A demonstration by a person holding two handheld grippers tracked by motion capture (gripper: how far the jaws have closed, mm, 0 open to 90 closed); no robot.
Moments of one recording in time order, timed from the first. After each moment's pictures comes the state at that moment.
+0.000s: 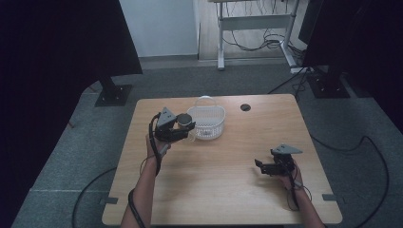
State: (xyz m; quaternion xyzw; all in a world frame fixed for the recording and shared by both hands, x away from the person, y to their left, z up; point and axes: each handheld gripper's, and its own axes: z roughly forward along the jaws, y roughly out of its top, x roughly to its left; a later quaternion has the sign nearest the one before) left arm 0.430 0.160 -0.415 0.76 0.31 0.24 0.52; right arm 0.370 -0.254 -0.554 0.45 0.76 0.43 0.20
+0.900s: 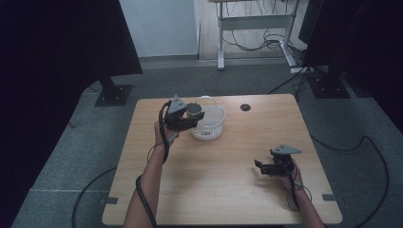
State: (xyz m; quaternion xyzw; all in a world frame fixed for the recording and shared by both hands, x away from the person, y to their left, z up) left arm 0.458 0.127 -0.392 0.78 0.28 0.25 0.51; right arm 0.370 -0.253 -0.554 0.44 0.76 0.43 0.20
